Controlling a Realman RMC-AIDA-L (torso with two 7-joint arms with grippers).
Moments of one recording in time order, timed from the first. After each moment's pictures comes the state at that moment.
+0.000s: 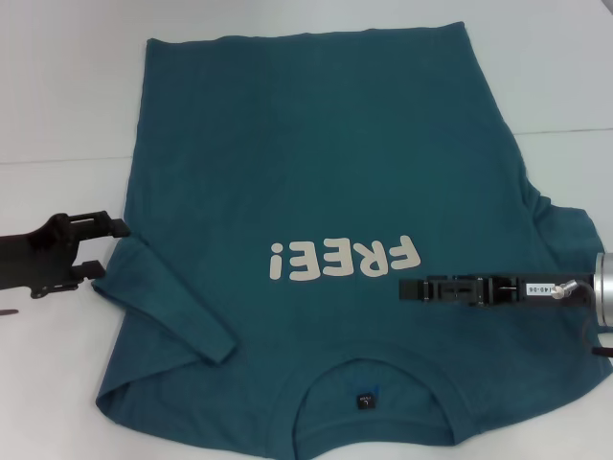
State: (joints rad) left arm -0.63 -2.00 0.56 0.66 2.25 1.23 -2.71; right arm 0.57 2.03 -0.65 -0.58 -2.10 -1.45 1.96
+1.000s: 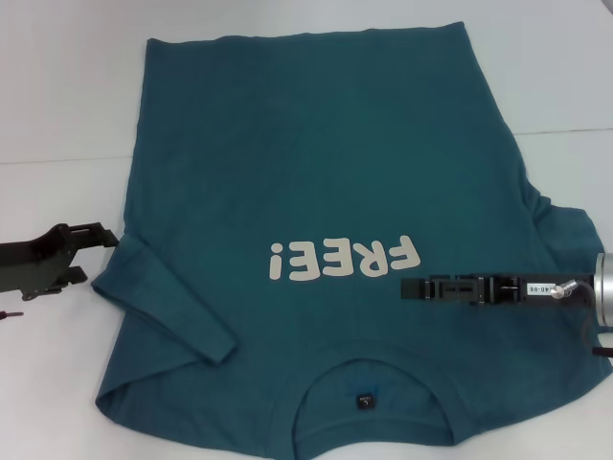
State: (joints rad) left arm -0.65 -2.01 0.66 0.59 2.29 0.99 -2.70; right arm 0.57 2.03 -0.65 -0.58 -2.10 -1.44 1.96
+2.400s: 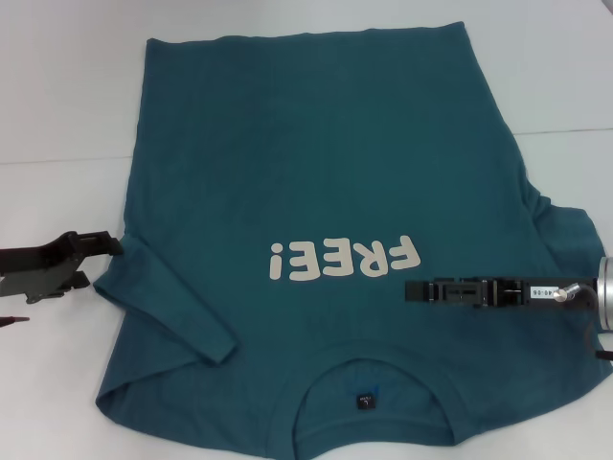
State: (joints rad) left arm -0.68 -2.01 0.66 0.54 2.32 0.93 -2.65; right arm 0.56 2.03 -0.65 -0.58 -2.10 -1.43 1.96
